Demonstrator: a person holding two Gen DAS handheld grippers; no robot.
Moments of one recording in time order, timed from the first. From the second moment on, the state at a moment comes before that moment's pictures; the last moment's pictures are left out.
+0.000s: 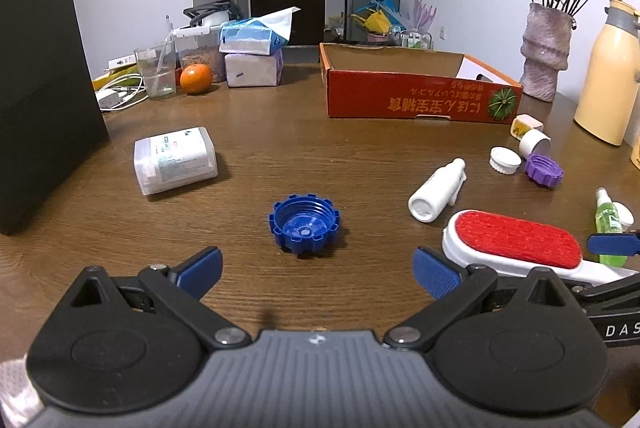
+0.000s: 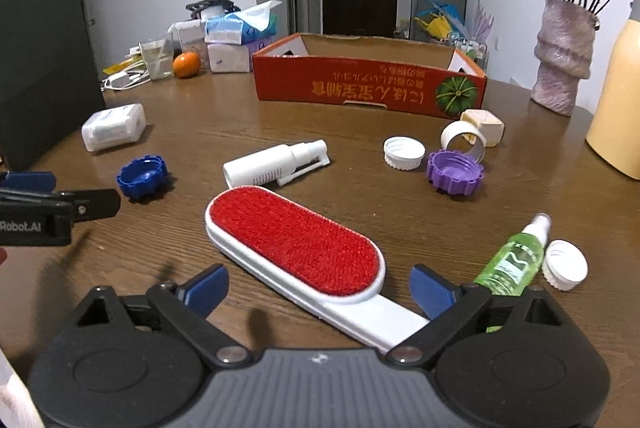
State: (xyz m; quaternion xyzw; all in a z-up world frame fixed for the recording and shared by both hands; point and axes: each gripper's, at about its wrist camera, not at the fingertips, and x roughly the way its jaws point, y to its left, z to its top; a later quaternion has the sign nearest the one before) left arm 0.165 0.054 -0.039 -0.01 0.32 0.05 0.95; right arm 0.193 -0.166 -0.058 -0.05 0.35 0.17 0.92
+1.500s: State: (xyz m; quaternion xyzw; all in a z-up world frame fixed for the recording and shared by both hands) left arm 0.241 0.064 -0.064 0.01 0.35 0.05 0.94; right arm 0.226 -0.182 -0.060 0.01 0.30 0.18 0.93
